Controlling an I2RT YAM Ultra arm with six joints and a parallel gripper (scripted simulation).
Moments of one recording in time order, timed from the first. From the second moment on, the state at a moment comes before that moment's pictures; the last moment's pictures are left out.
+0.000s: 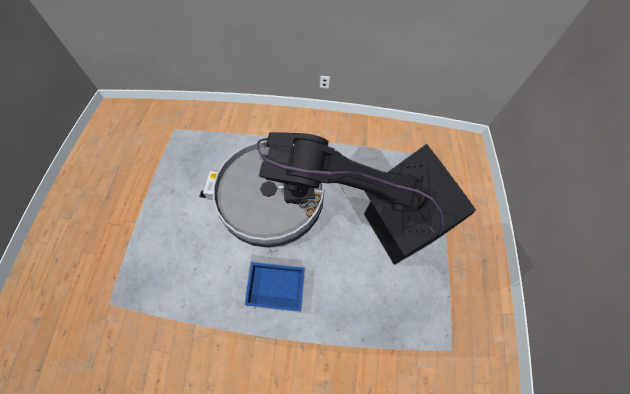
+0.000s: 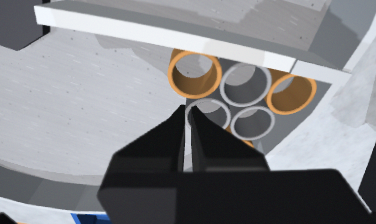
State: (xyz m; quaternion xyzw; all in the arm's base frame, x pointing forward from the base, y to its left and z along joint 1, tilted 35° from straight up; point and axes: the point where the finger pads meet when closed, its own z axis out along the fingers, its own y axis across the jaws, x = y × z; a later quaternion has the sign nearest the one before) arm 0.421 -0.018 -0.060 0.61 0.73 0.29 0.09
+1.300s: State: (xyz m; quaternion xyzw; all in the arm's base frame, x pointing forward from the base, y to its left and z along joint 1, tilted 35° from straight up) arm 0.420 -0.018 -0.058 0.61 0.74 0.29 0.09
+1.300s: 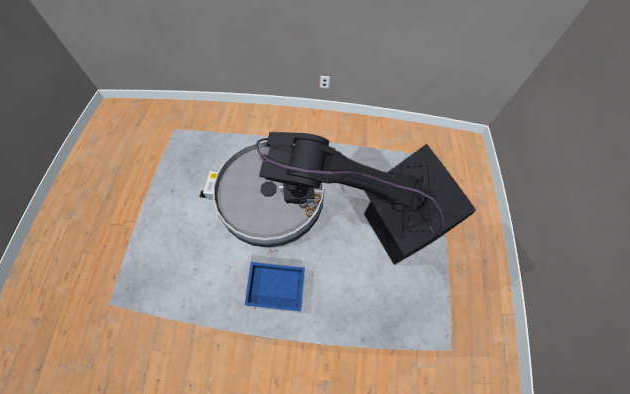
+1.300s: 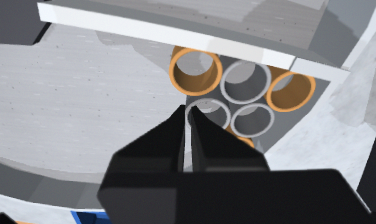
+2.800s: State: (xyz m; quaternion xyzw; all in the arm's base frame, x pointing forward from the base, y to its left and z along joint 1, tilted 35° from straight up) arm 0.394 -0.035 -0.009 0.61 0.74 0.29 0.09
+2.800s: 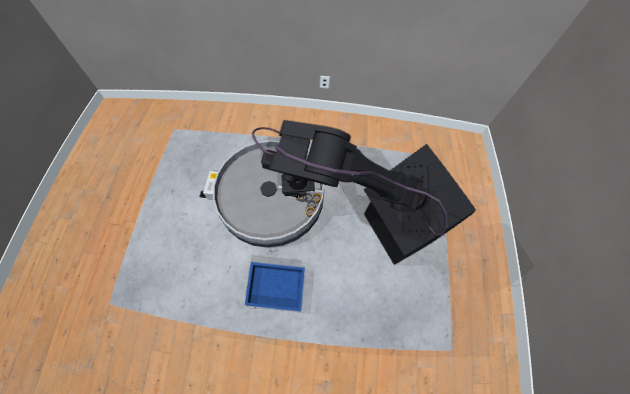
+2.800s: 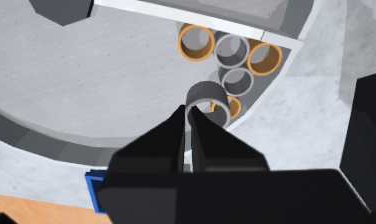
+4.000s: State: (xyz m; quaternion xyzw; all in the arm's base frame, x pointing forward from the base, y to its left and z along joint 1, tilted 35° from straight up) arm 0.398 0.061 0.029 0.58 0.75 0.30 0.09
